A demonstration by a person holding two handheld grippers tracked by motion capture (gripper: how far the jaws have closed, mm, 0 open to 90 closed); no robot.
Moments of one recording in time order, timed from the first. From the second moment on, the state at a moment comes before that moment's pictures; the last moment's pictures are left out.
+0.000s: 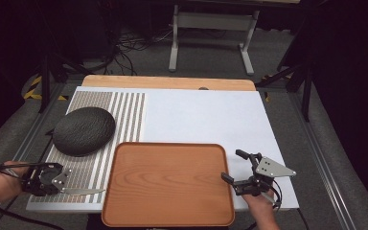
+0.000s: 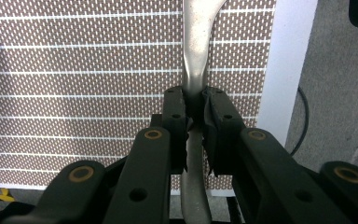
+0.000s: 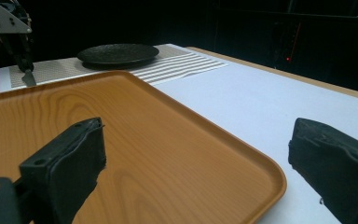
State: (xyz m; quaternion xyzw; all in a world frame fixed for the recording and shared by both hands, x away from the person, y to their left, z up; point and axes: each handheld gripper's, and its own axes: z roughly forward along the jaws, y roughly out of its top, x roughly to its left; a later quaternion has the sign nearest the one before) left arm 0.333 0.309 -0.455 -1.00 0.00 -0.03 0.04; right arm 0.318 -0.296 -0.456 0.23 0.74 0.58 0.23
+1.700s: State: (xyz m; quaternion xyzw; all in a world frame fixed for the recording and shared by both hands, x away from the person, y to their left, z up) left arm 0.307 0.266 -0.383 -0.94 -0.22 -0.04 -0.26; right arm 0.318 -0.300 -0.456 0.24 0.74 0.59 0.23
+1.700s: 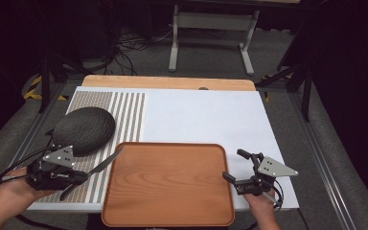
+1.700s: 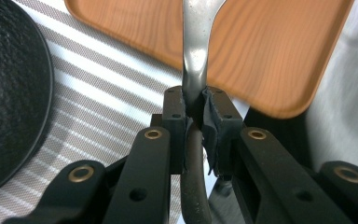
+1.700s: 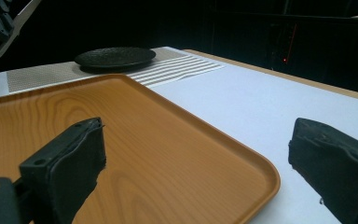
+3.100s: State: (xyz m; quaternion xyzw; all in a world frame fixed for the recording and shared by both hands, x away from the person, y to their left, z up) left arm 0.313 0.188 -0.407 -0.87 -0.32 0.01 -0.38; right arm 0.319 -0.303 -0.456 0.24 0.74 0.59 0.23
